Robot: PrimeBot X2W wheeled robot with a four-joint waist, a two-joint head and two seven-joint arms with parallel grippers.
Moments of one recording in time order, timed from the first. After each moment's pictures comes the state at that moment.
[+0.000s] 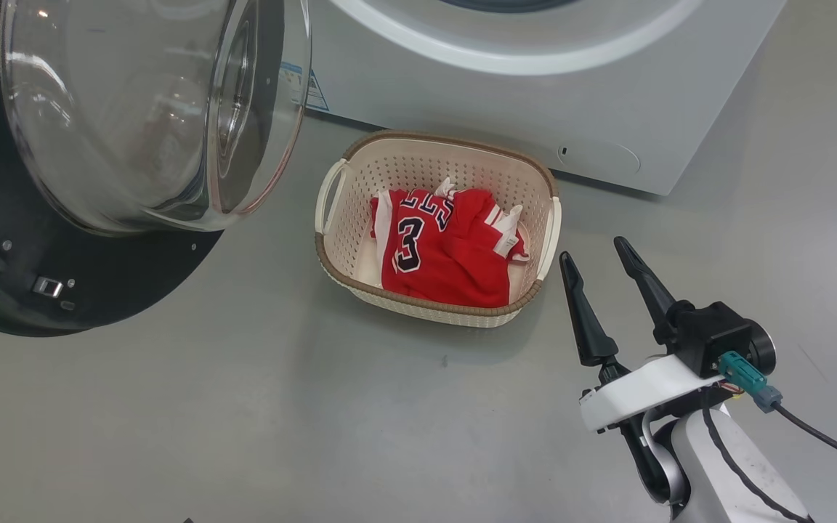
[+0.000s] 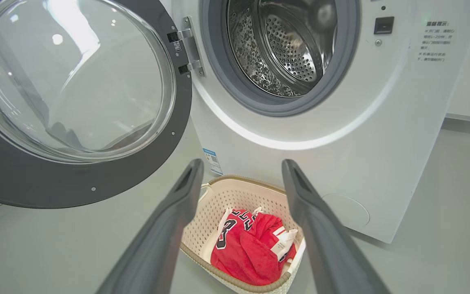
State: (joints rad) left arm -0.96 0.42 0.64 1.22 -1.22 -0.09 1.06; right arm -0.19 -0.09 0.36 0.17 0.33 0.09 -0.23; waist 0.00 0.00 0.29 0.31
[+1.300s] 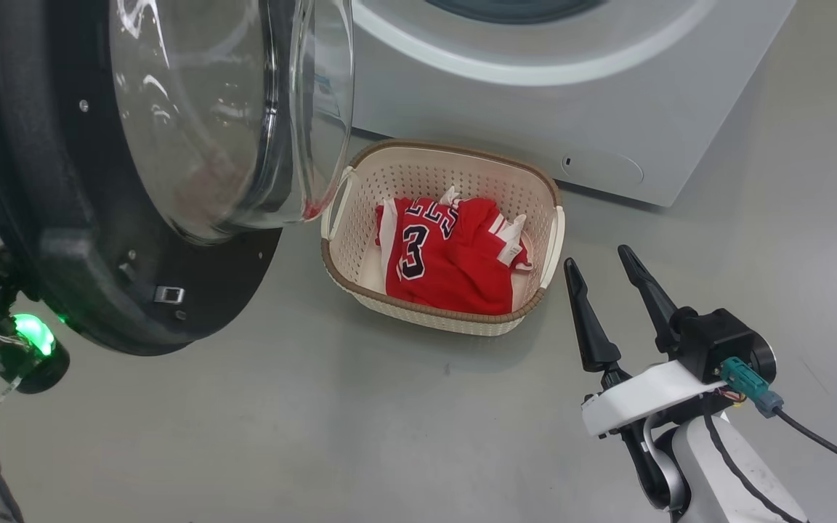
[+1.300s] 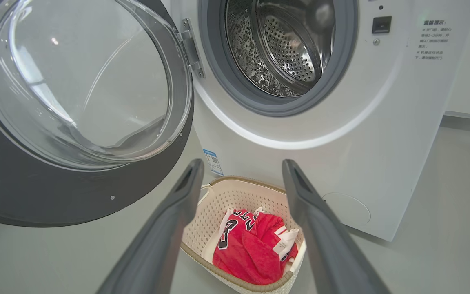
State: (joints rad) left arm -0.84 0.18 0.64 0.97 -1.34 -0.12 1.32; right arm -0.18 -0.08 0.35 0.19 0.34 0.09 -0.24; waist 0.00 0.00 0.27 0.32
